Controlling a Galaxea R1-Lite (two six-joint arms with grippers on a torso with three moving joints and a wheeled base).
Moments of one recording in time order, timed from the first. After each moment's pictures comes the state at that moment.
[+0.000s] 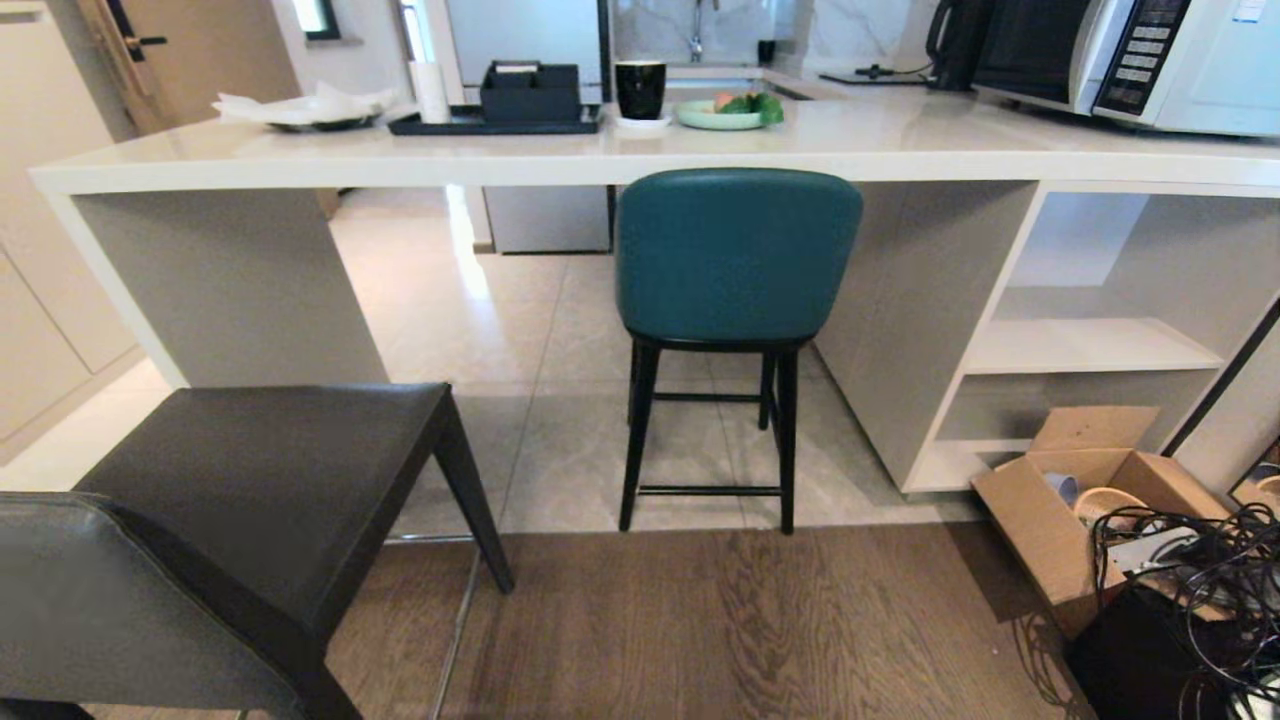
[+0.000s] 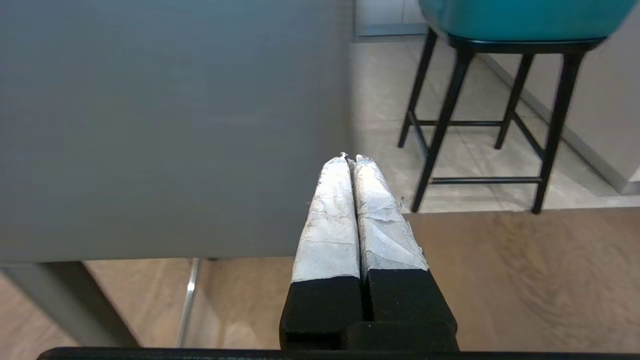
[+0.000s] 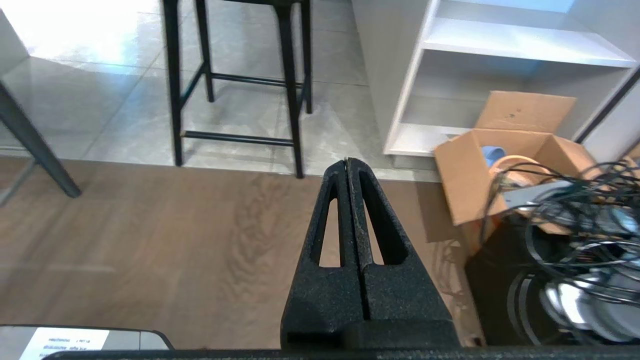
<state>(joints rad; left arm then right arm) 0.00 0.00 0.00 -0.11 -0.02 0.04 0.00 0.00 0.00 0.01 0.02 -0.12</state>
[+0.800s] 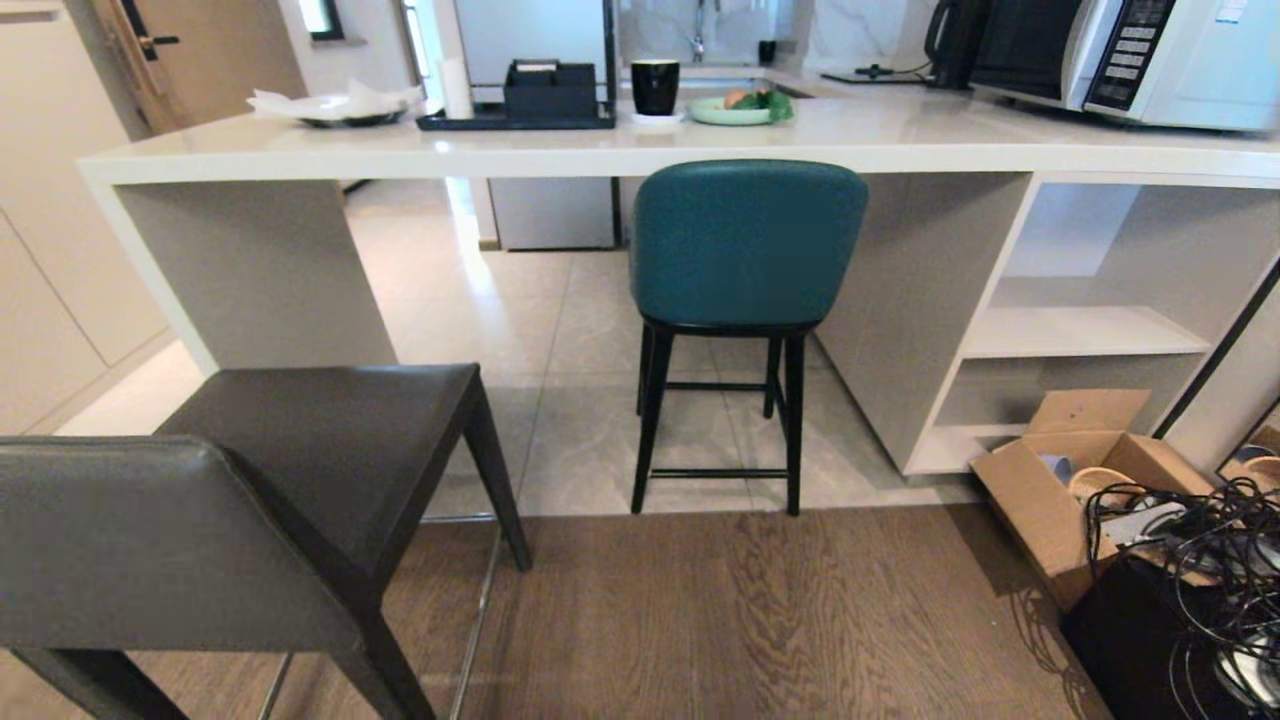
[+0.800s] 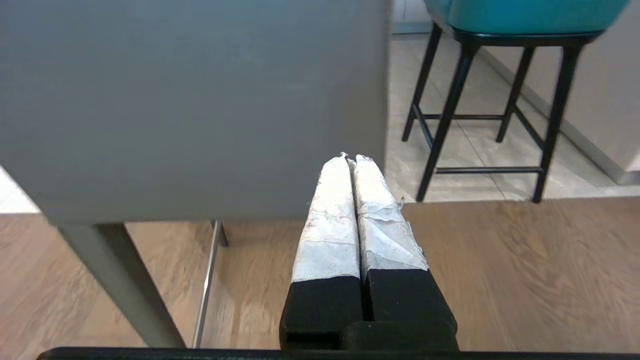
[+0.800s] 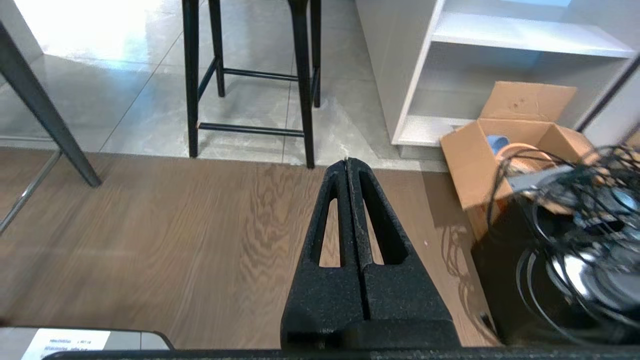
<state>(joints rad) 0.00 0.00 0.00 -0.11 -0.02 0.04 0.00 0.00 0.00 0.00 0.02 -0.12</state>
